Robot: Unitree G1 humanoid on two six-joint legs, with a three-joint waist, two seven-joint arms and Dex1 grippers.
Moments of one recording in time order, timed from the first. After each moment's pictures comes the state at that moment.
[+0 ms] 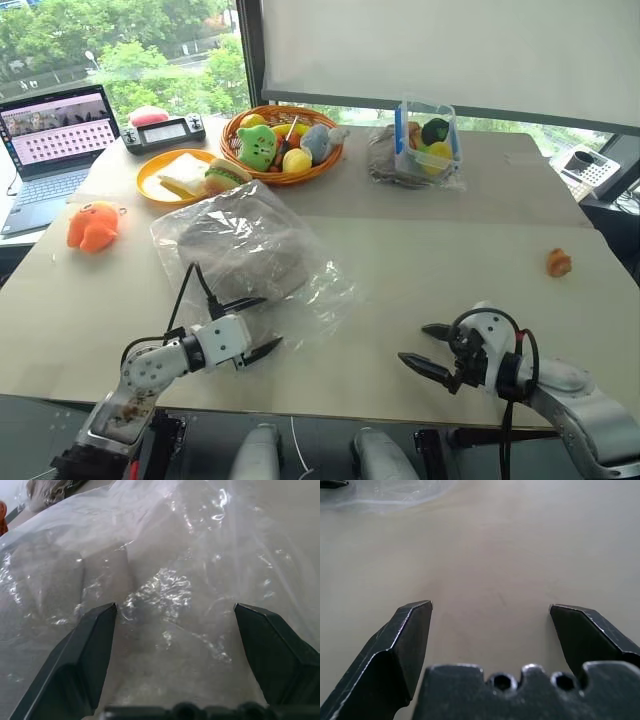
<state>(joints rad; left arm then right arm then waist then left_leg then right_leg) 0.03 0.67 -0.10 -0.14 -0.04 -0.19 -0.74 0.14 -0.69 -0.08 -0.43 0.46 0.57 0.76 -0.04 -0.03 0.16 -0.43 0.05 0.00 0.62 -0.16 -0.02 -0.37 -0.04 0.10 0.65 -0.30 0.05</state>
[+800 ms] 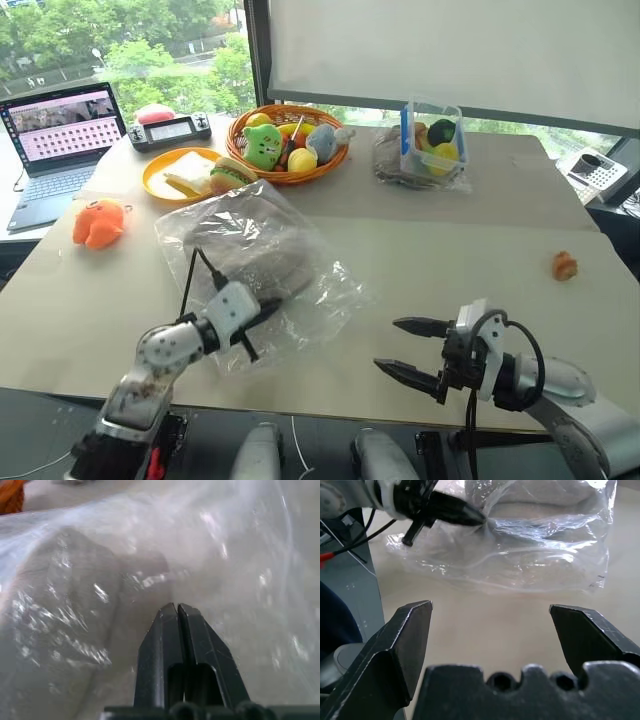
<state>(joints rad) -0.11 0.56 -0.03 -0.28 -0.28 0.27 -0.76 0.16 -0.67 -0.07 -0.61 0.58 0.53 0.84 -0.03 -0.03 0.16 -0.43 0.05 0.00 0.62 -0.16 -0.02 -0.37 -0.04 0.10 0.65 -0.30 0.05</state>
